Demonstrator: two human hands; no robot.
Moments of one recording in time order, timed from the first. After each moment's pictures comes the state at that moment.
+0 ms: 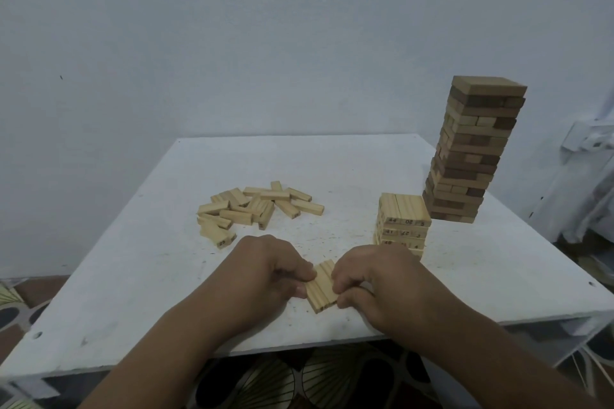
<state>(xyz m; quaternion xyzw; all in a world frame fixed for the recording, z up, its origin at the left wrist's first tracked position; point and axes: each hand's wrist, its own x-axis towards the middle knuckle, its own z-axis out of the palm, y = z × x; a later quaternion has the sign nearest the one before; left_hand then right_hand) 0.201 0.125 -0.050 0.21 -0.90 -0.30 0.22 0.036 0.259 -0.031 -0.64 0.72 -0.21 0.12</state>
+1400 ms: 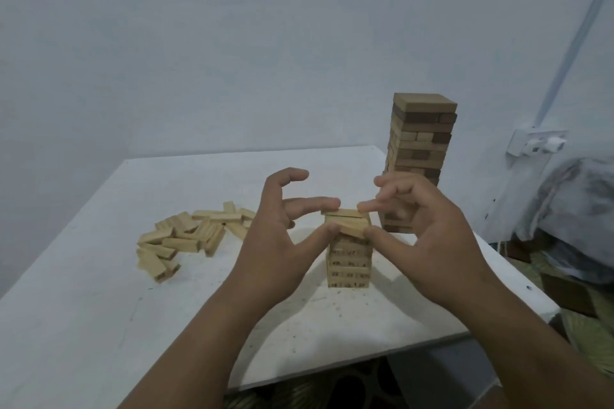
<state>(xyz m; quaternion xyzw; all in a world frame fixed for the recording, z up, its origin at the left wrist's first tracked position) 0.107 0.162 -0.013 0.17 -0.81 -0.43 0.37 -0.036 0.296 0.000 -0.50 0.67 -0.54 0.02</state>
